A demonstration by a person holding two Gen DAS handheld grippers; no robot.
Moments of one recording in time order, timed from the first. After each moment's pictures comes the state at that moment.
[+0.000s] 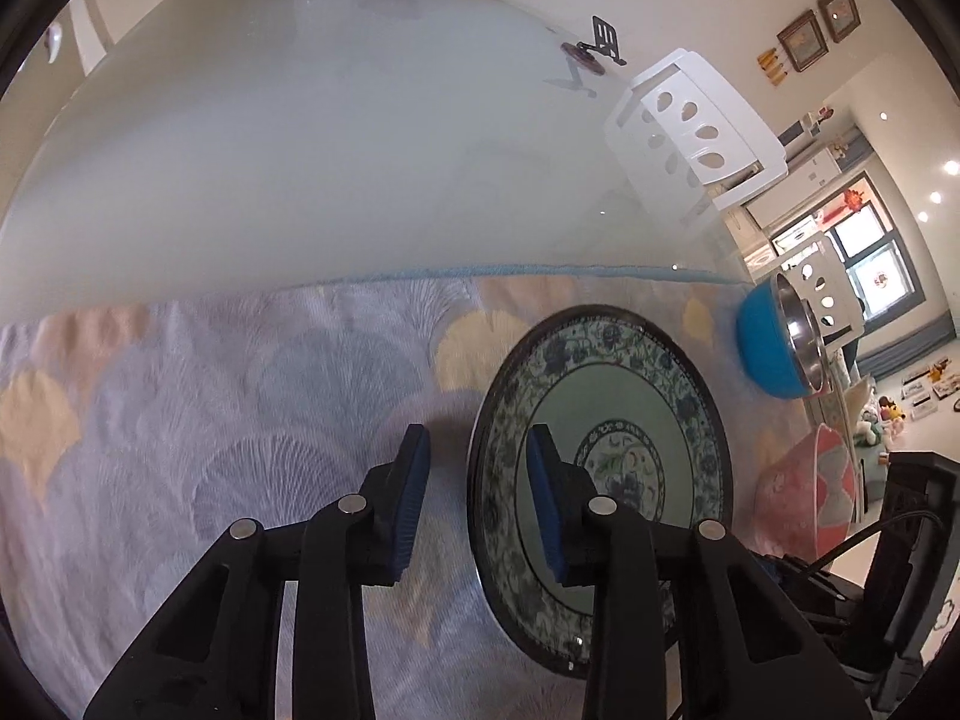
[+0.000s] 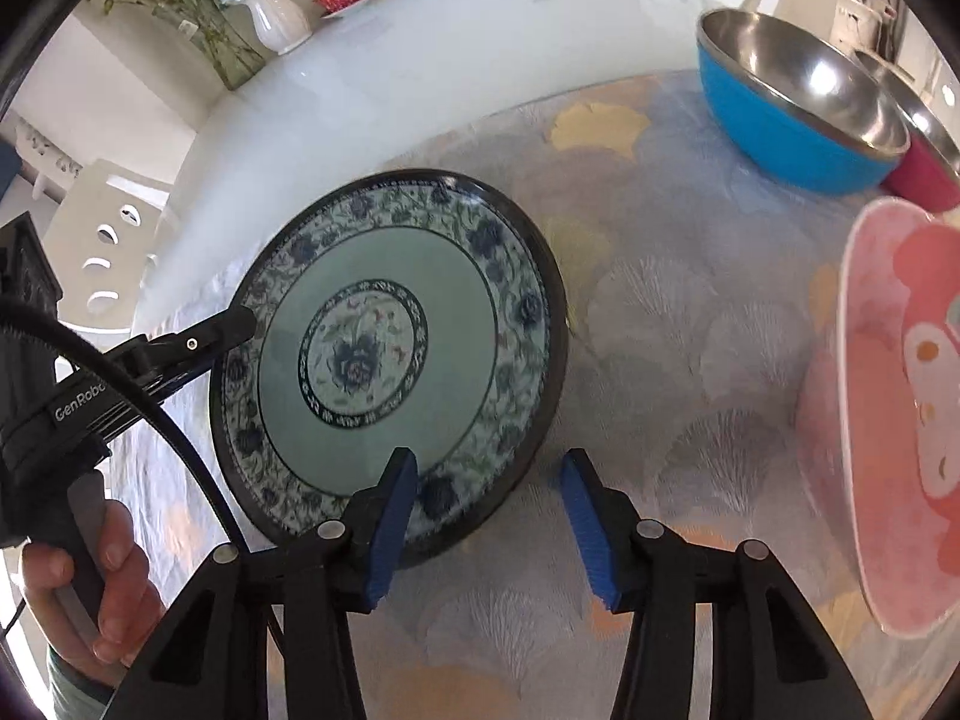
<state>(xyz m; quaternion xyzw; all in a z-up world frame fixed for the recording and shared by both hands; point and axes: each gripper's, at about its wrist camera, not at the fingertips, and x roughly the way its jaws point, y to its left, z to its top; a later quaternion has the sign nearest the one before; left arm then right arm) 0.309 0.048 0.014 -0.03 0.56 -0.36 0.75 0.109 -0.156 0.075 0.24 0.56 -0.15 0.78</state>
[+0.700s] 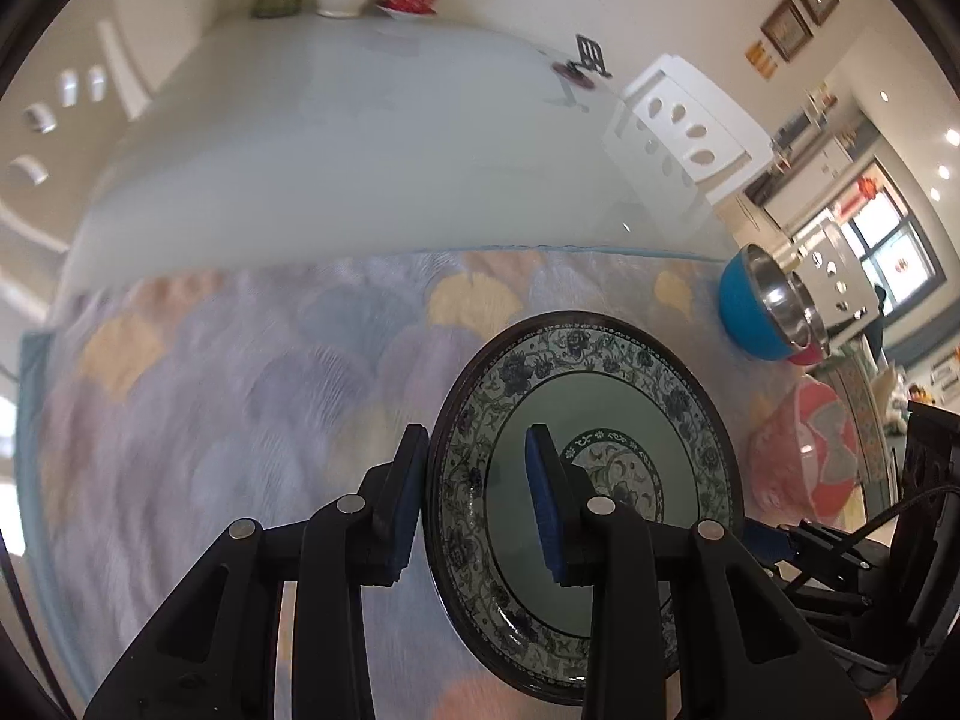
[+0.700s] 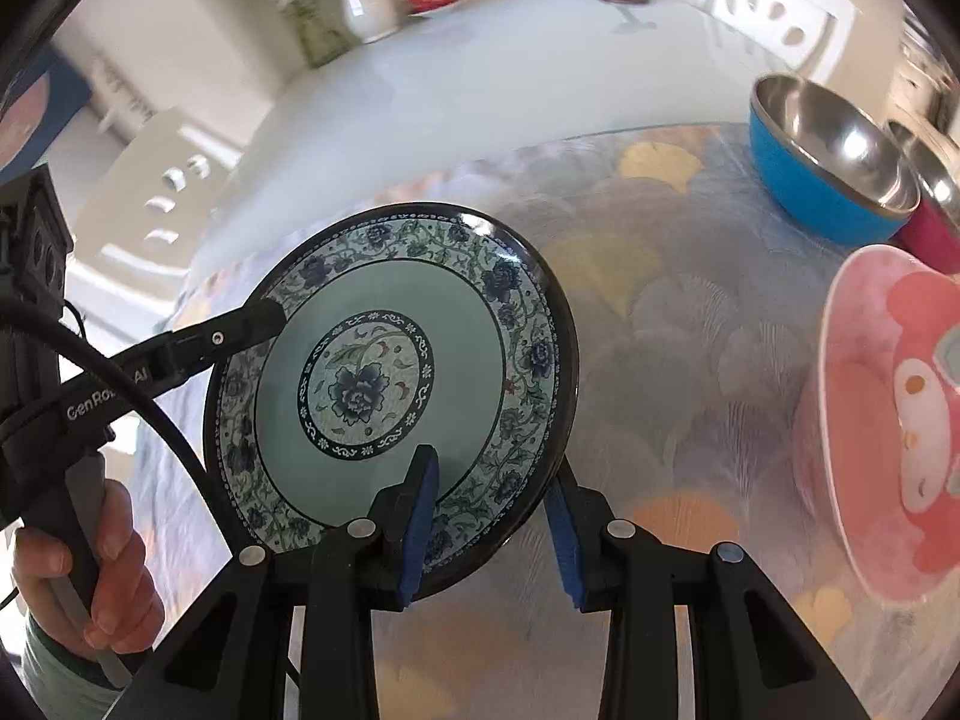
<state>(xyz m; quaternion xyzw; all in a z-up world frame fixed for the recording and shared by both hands) 0.248 0.078 0.058 0.00 0.52 -0.33 0.78 0.083 -0.123 0.106 0.18 0.55 -0.08 0.81</state>
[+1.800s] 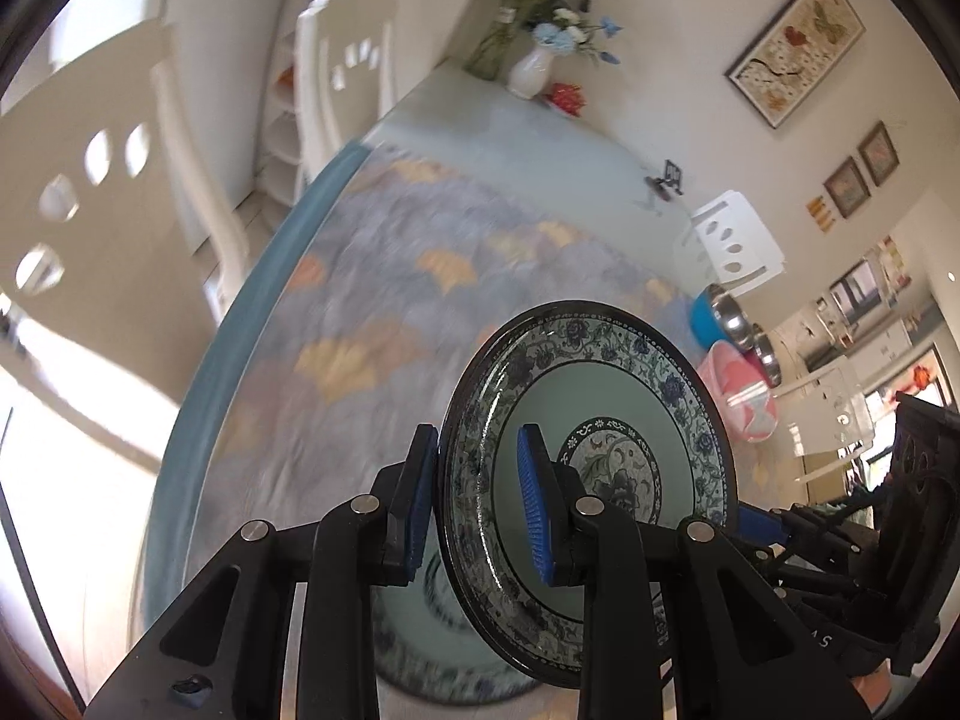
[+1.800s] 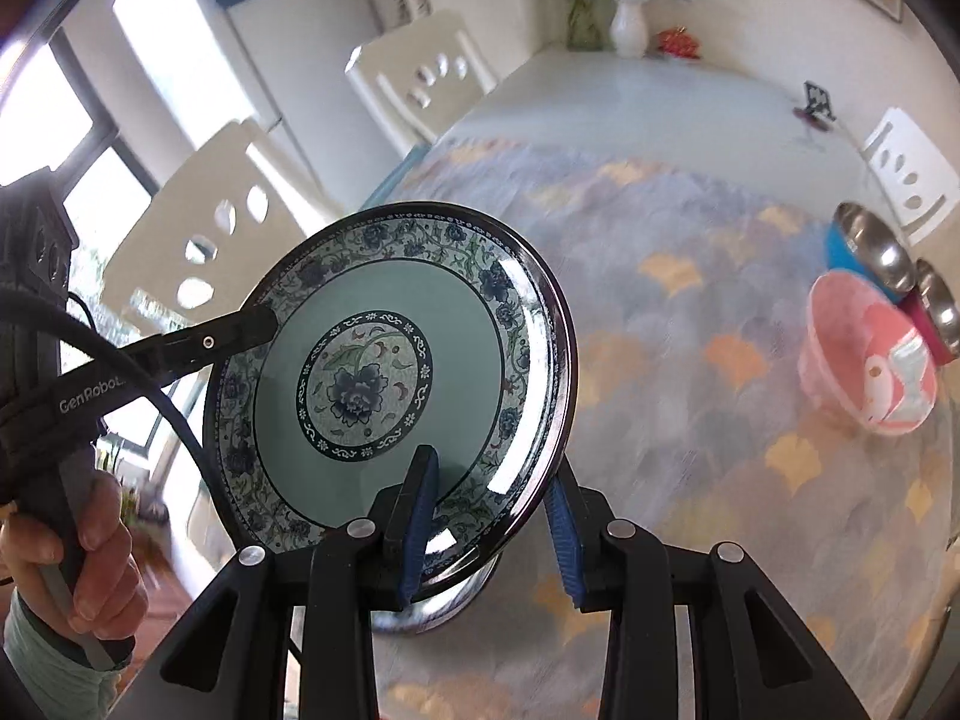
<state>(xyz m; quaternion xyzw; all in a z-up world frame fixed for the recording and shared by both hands) -0.006 0.231 0.120 -0.15 0.48 -0.16 0.85 -0.092 -0.013 0.189 0.02 0.55 0.12 0.83</state>
